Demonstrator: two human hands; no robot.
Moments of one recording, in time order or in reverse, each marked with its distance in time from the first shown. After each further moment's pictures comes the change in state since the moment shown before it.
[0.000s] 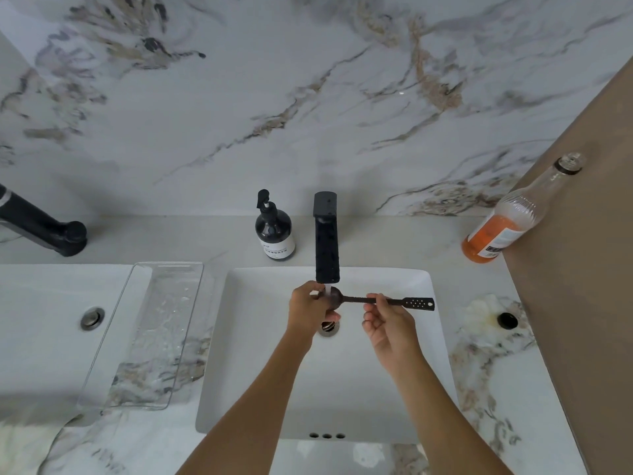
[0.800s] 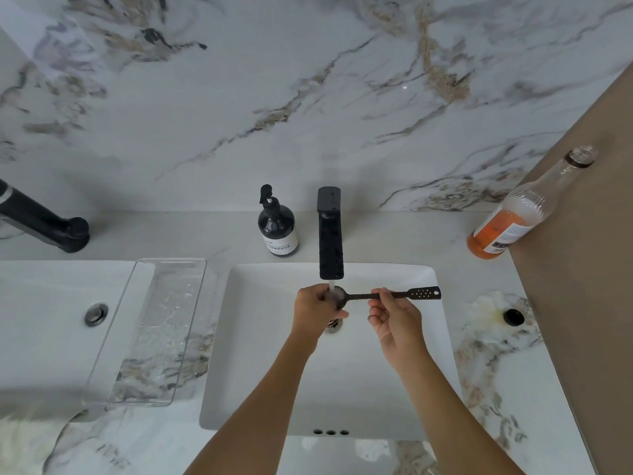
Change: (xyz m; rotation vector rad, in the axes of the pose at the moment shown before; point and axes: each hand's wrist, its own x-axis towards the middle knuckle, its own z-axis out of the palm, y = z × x) left_hand -0.006 -0.004 0.004 0.091 -0.014 0.069; right_hand 0.000 -0.002 0.004 -0.050 0.038 -0.077
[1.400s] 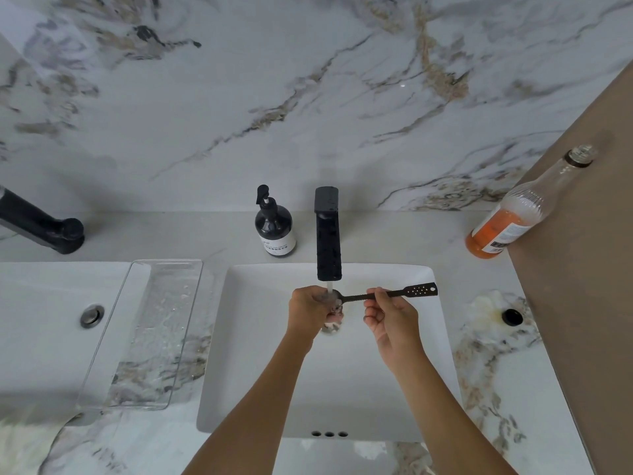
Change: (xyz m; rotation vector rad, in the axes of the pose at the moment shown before) left_hand 0.002 0.003 -0.004 -0.035 0.004 -0.082; right_hand -0.003 -0.001 0.005 -0.024 -0.017 -0.022
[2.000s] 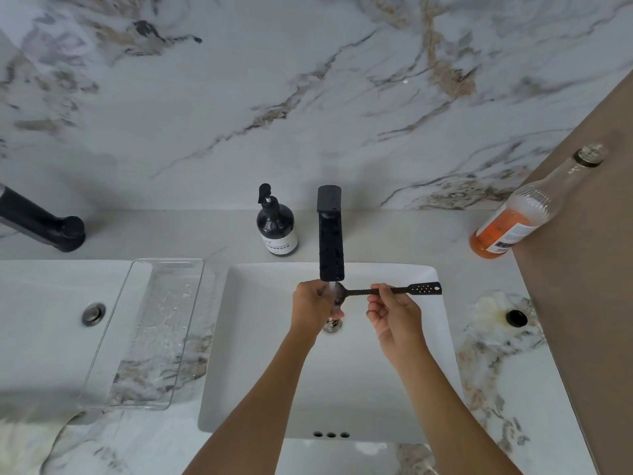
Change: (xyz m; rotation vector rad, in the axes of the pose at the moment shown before) left_hand 0.011 0.002 0.001 0.098 0.020 0.060; right_hand 0.007 -0.003 0.004 0.059 0.009 0.011
